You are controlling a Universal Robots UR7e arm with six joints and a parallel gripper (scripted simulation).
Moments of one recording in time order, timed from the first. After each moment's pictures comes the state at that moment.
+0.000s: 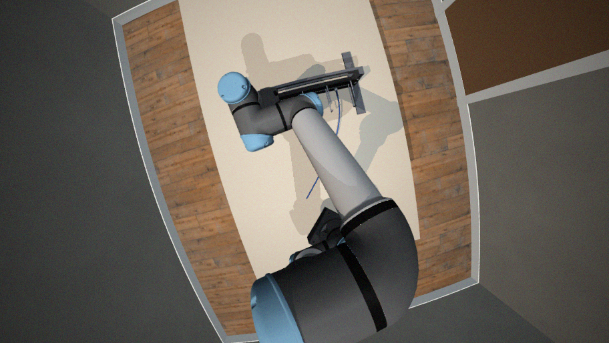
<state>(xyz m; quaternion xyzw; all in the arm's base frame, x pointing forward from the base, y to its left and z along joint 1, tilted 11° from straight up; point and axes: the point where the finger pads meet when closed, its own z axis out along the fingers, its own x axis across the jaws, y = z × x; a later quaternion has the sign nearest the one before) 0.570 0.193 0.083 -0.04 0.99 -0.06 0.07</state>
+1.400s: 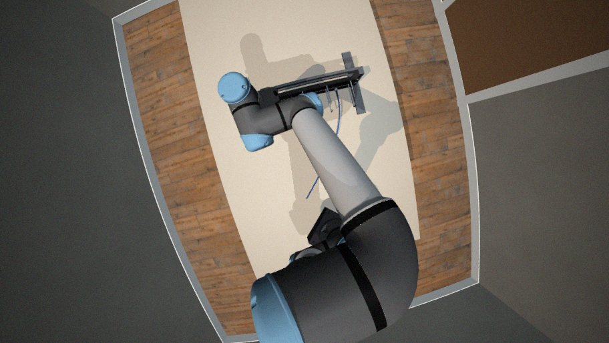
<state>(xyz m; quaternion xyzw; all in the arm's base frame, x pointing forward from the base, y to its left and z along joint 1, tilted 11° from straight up) 0.570 0.193 0.083 -0.04 0.99 -0.06 0.07</state>
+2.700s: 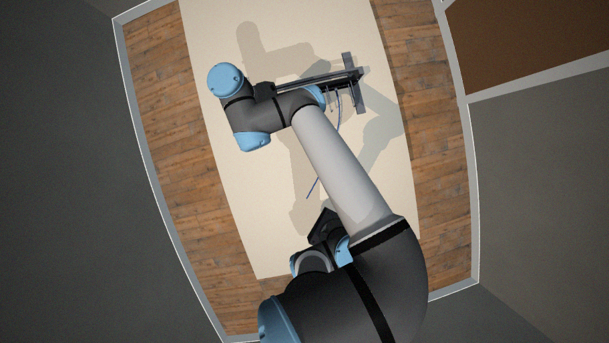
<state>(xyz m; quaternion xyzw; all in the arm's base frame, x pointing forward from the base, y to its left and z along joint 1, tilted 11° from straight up) 0.563 0.198 0.129 -0.04 0.99 -0.06 0.07</state>
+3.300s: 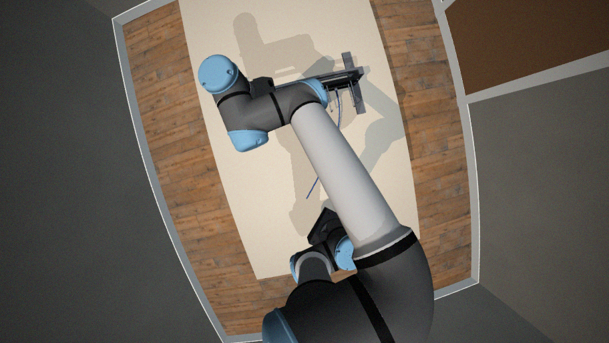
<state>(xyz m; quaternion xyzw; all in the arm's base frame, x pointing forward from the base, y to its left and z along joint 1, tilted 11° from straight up) 0.558 0.202 0.161 -0.04 0.99 -0.06 0.07</state>
